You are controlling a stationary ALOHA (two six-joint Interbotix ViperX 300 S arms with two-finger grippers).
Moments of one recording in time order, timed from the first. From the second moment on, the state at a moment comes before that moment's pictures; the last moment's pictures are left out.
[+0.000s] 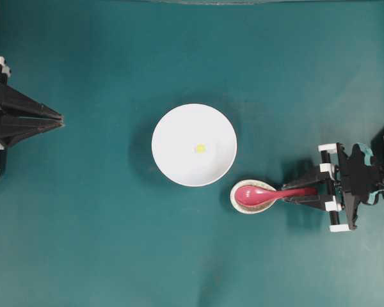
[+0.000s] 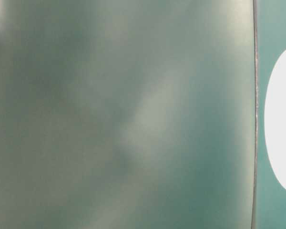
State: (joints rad) left arm 0.00 -1.01 1.17 0.01 -0.09 0.00; right arm 0.49 0.16 1.36 0.44 -1.19 0.04
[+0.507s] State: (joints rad) left arm 0.00 -1.01 1.17 0.01 -0.09 0.00; right arm 0.49 0.16 1.36 0.45 -1.18 0.04
